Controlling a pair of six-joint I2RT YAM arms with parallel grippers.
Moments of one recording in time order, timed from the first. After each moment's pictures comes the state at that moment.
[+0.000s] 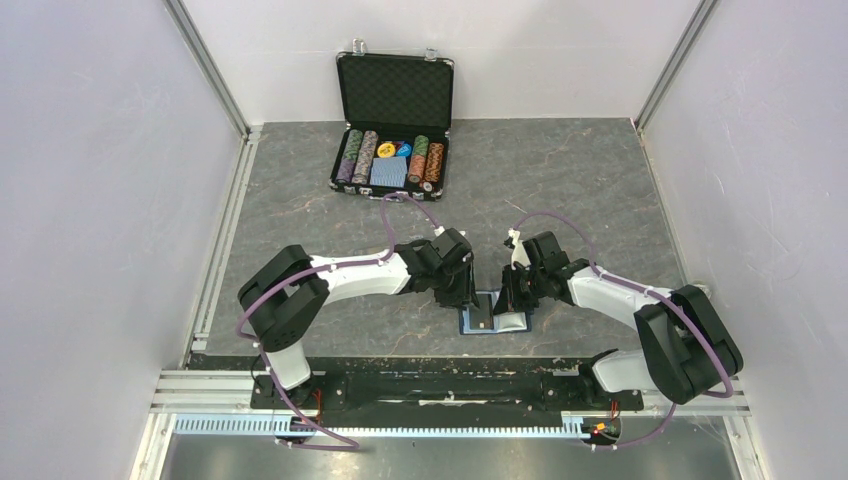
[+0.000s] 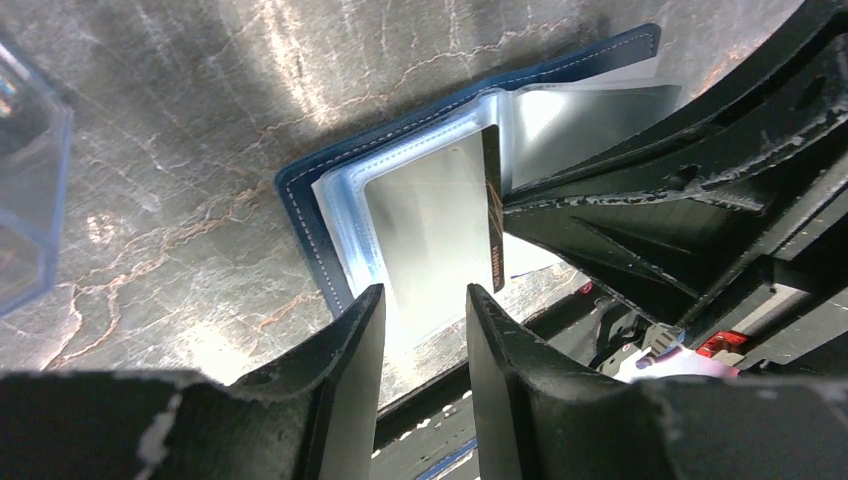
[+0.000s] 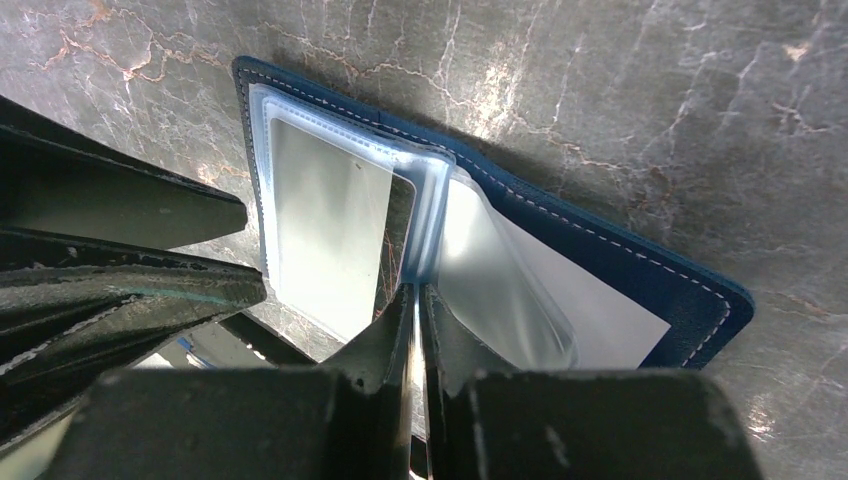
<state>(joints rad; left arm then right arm) -0.97 1.76 1.05 -0.27 0.16 -0.92 0.44 1.36 0.53 -0.26 -0.43 0.39</state>
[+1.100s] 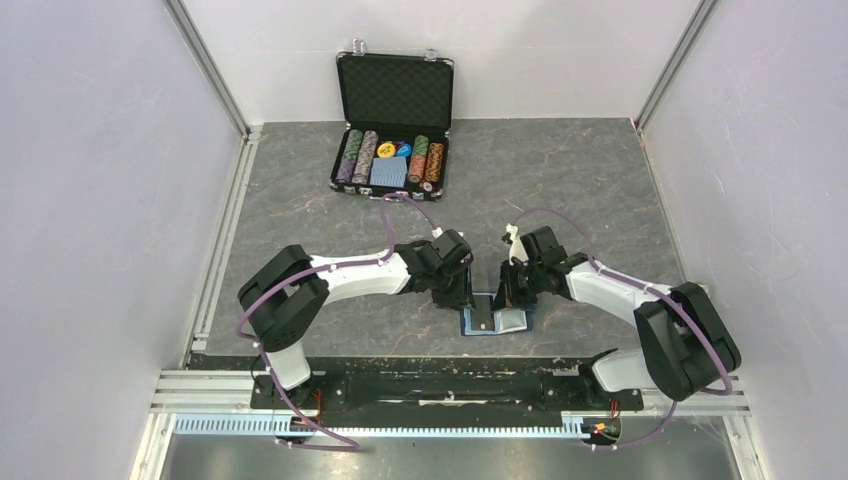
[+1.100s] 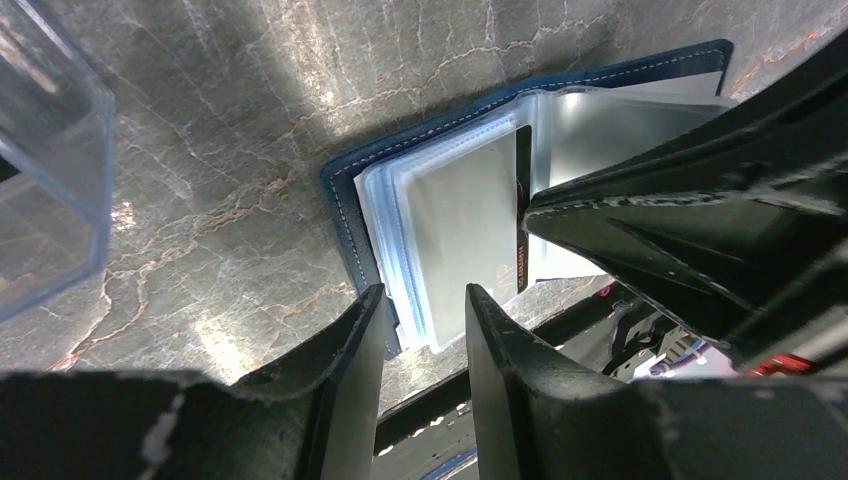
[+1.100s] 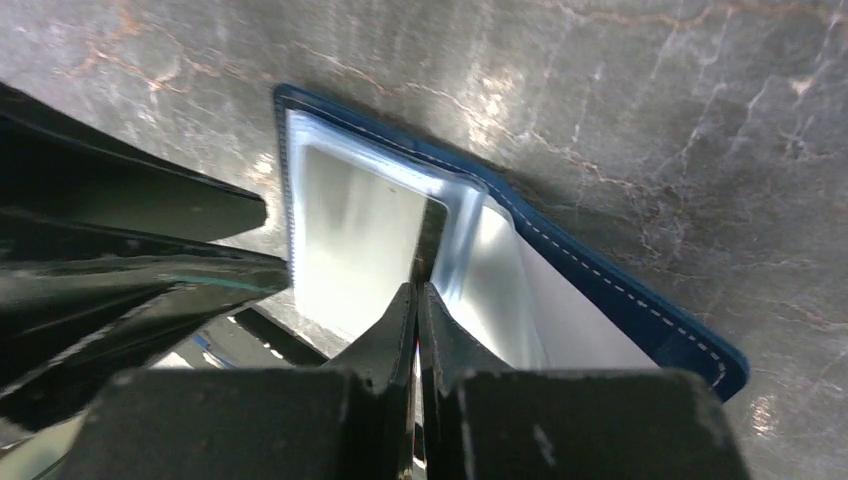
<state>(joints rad) -0.97 1.76 1.06 -0.31 0.13 -0.92 0.44 1.36 0.60 -0.32 -0.45 0.40</state>
